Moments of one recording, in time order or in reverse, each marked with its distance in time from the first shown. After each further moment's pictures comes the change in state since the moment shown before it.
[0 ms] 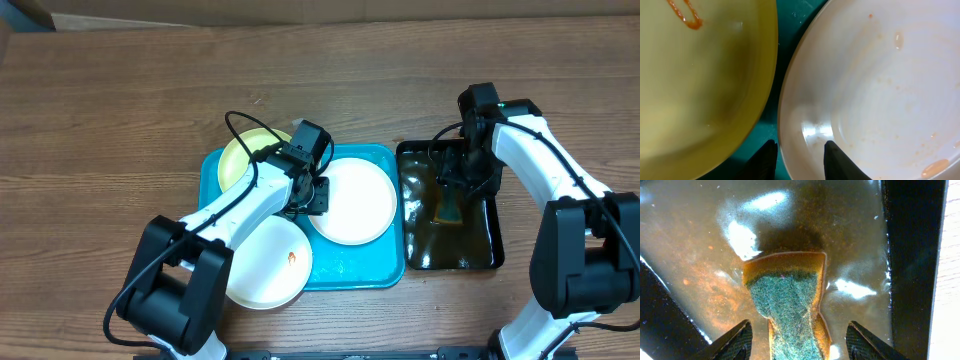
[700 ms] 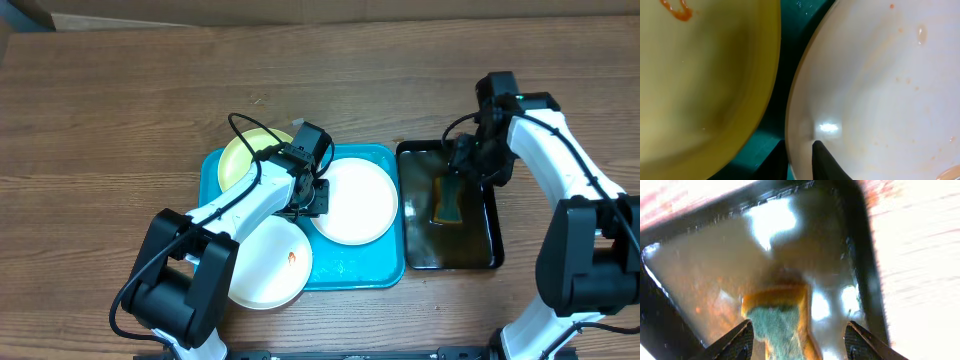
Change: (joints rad) left arm 0.000 0.030 0.000 0.000 0.003 0.000; right arm -0.072 0.000 0.050 0.042 -0.001 -0.011
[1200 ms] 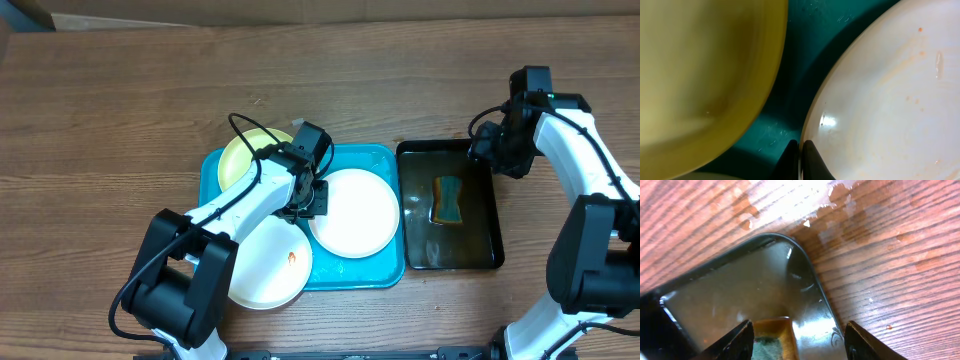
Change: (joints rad) left arm 0.000 0.000 0.020 -0.063 0.003 -0.003; right arm -0.113 0.000 0.010 0.074 -0.061 0.000
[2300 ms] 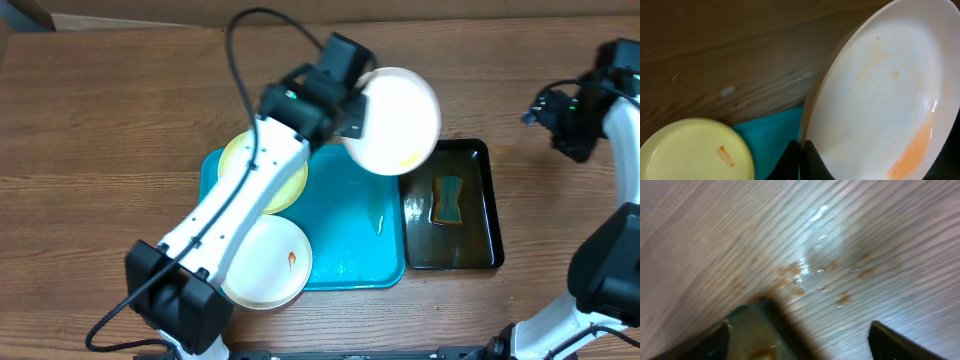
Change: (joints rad) left arm -0.109 0.001 0.640 -0.142 -0.193 0.136; right arm -0.242 0.000 0.220 -0.088 -0.051 -0.006
